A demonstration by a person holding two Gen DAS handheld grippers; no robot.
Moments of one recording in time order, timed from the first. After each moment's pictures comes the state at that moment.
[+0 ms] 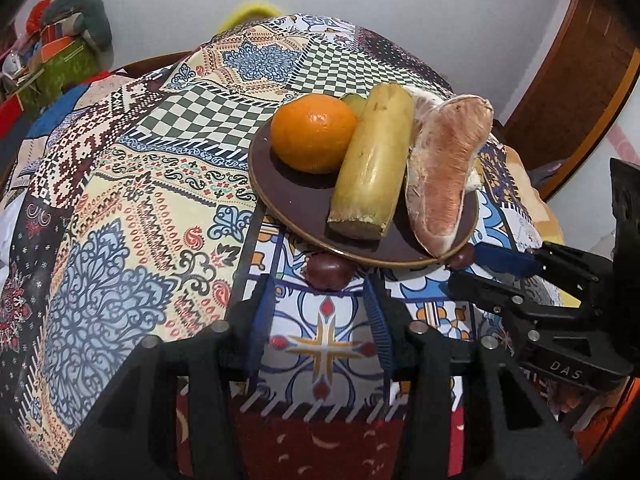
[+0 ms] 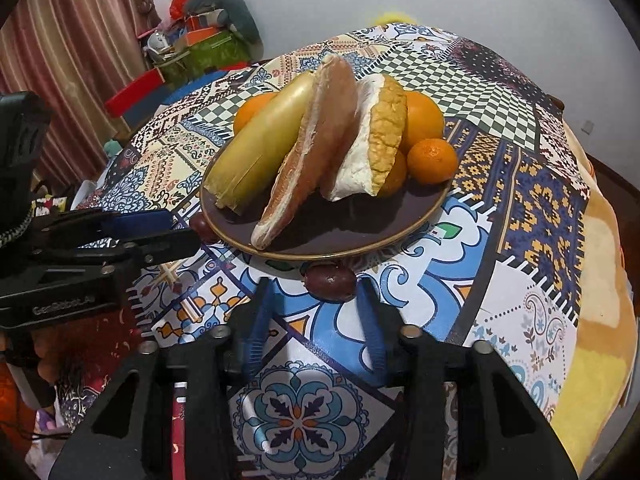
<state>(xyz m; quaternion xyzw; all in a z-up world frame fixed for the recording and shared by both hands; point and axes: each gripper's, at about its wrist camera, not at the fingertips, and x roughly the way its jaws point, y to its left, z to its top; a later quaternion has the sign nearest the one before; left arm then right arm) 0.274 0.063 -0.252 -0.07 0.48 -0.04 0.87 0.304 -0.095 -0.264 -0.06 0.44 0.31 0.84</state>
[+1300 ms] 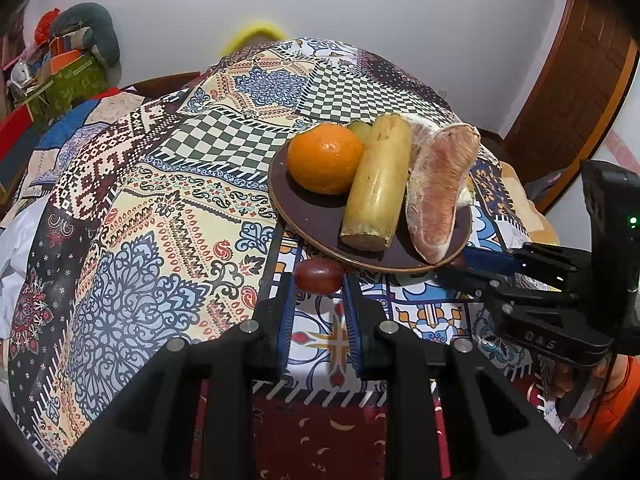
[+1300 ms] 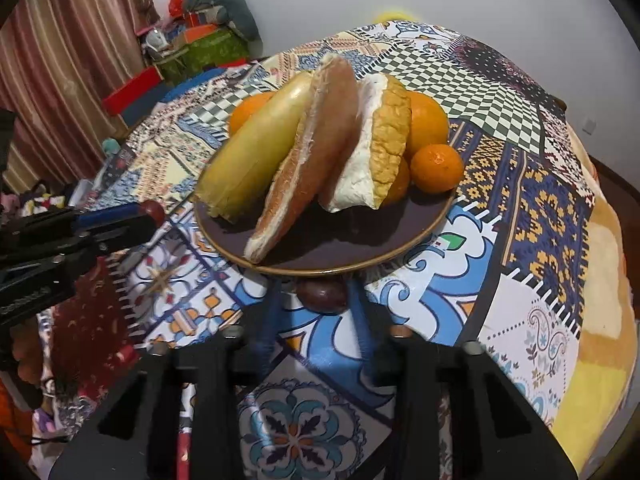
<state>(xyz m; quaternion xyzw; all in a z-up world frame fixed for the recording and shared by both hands) 0.253 0.071 -0.230 -0.07 0.44 -0.03 0.89 0.314 -0.086 -0.266 -0.07 0.45 0.31 0.84</state>
